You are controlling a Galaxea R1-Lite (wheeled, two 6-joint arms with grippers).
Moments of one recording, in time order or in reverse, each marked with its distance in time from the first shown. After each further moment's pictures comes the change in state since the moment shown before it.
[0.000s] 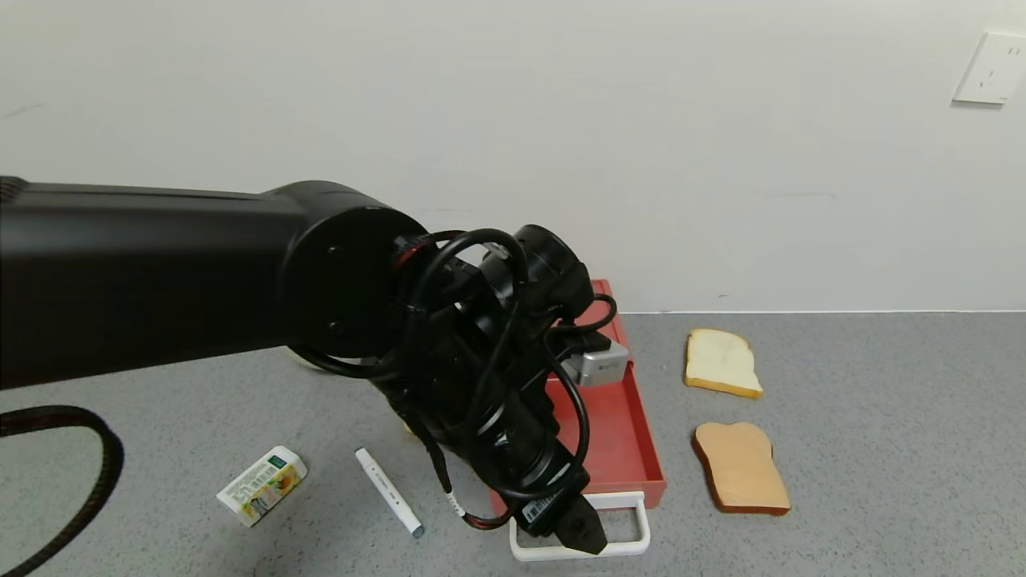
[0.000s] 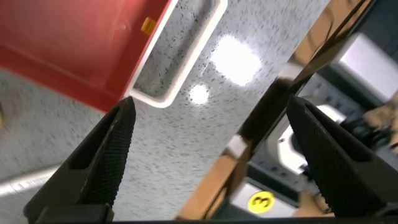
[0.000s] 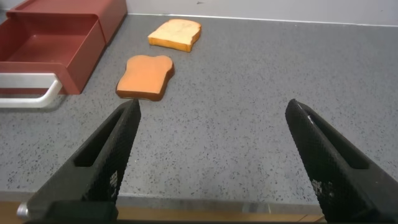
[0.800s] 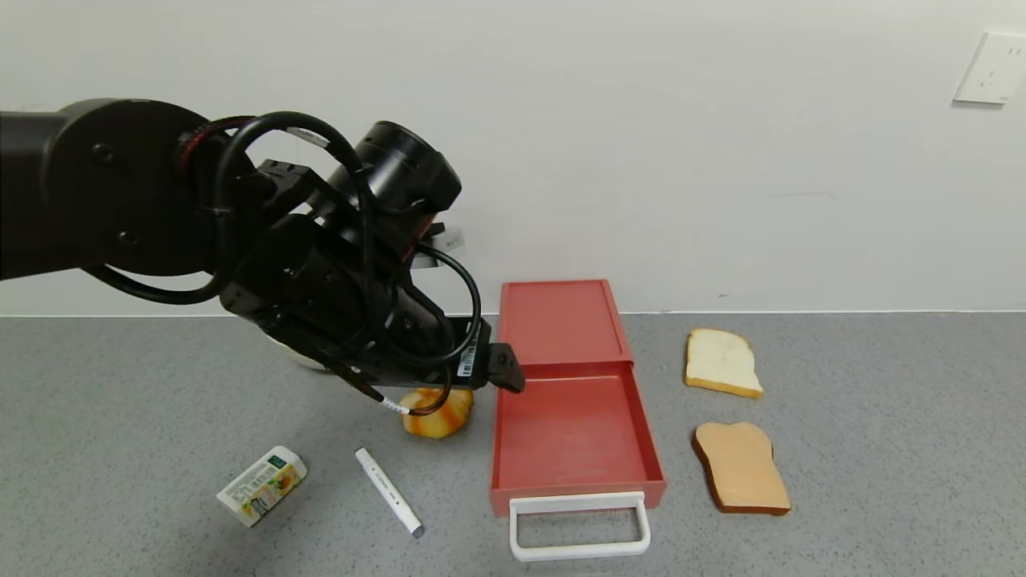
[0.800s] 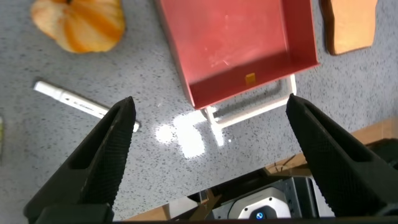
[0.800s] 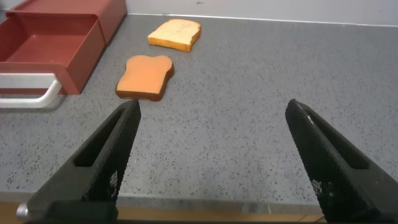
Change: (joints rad) left arm 0.192 -0.131 0.029 -0.084 0.205 -0.471; right arm 0.000 0.000 0.000 0.000 0.000 0.000
